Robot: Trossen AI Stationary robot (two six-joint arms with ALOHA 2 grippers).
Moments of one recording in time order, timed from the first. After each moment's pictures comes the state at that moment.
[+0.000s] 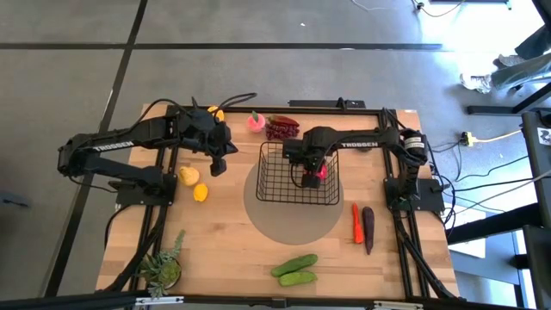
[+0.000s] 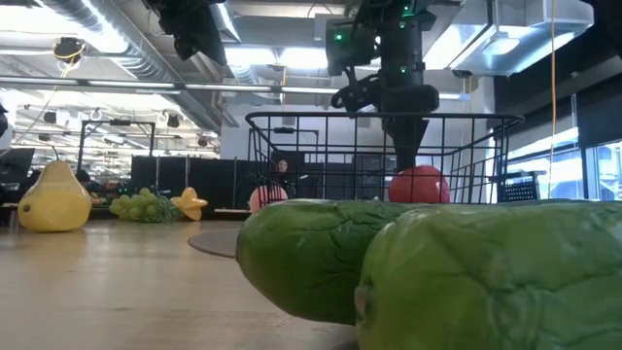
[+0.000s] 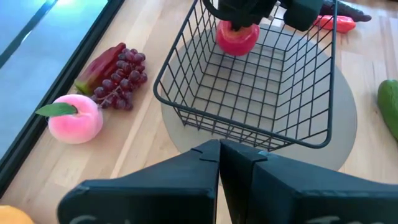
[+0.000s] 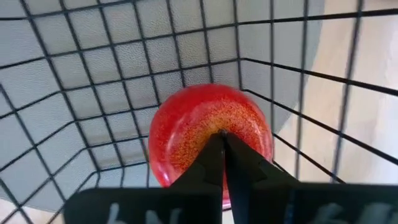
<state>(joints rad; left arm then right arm) 0.24 1.05 1.06 -0.66 -0.01 -0.05 -0.15 1.91 1.53 -1.20 0.10 0.04</state>
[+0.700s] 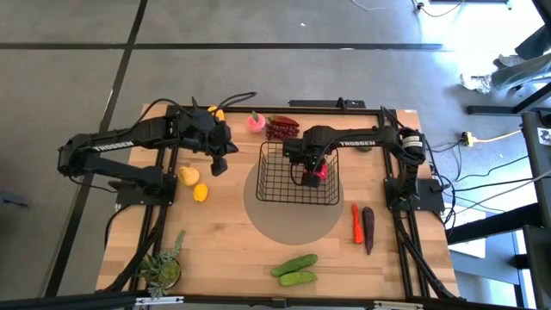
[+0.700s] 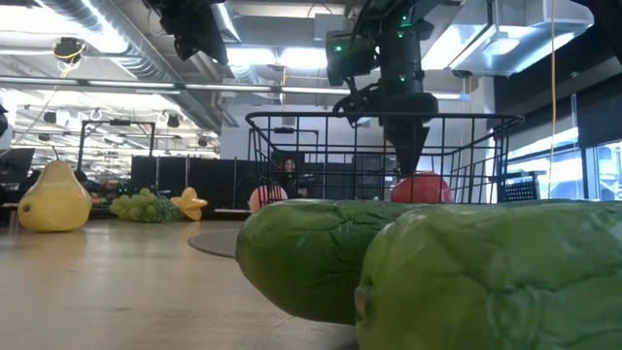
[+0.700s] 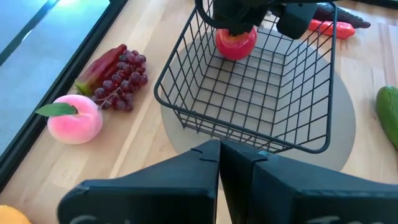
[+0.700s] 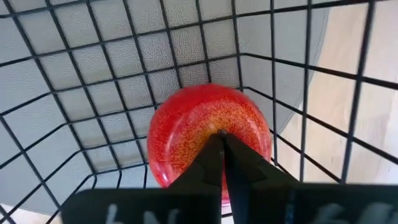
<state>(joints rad) 0.24 1.05 1.06 -0.64 -0.02 -0.07 -0.18 1.92 1.51 -1.19 0.09 0.05</state>
